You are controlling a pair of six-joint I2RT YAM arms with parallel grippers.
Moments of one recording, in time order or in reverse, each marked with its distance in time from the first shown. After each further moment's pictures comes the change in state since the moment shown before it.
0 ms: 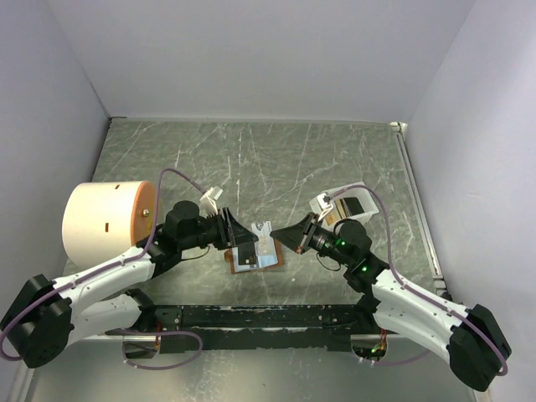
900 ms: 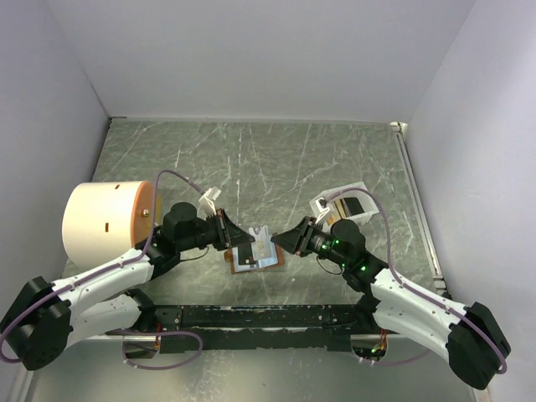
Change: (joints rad) left arm 0.002 -0.018 -0.024 0.061 0.037 -0.035; right arm -0.002 0.038 -0.011 -0.077 0.023 0.004
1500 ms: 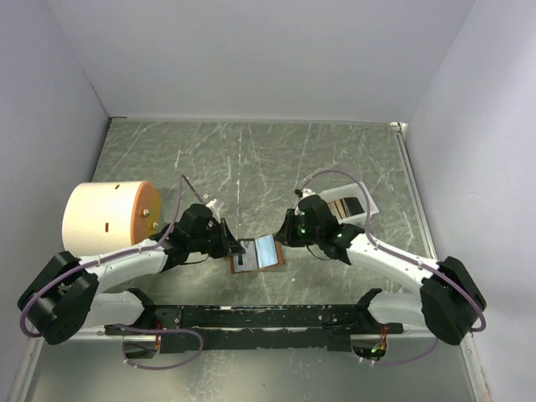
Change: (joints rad) left arm 0.018 0.183 0.005 -0.206 -0.132 0.075; right arm 0.018 0.326 0.347 -0.520 0.205 -0.224
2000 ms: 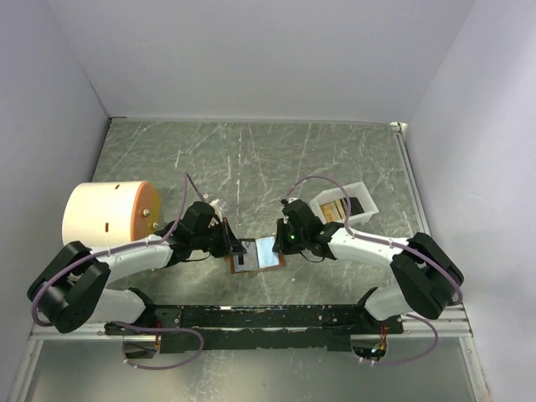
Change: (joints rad) left arm 0.026 0.095 0.028 0.014 0.039 0.006; right arm 0.053 0.224 0.033 -0.011 0.003 -0.069
